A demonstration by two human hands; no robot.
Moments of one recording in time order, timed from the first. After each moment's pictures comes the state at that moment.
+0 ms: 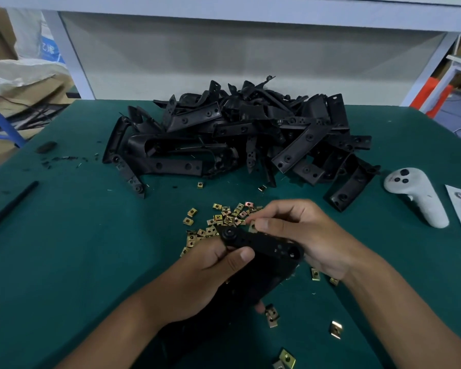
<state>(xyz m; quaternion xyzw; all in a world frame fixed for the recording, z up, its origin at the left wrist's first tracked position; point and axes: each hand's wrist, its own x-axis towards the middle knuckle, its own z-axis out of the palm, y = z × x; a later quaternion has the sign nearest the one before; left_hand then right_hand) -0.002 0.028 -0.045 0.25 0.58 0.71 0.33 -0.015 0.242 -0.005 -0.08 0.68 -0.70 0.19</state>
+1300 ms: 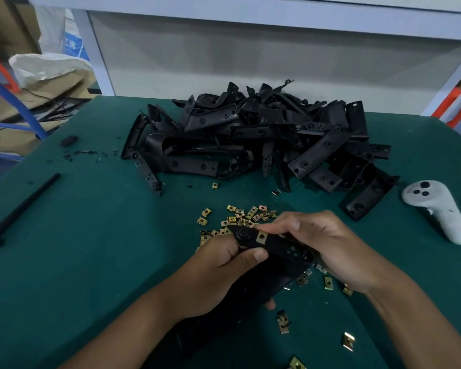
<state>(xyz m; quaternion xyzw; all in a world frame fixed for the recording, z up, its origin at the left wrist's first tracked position) -0.006 0.028 -0.052 0.27 0.58 0.72 0.28 -0.013 0.249 -0.010 -0.18 0.75 -0.62 0.15</state>
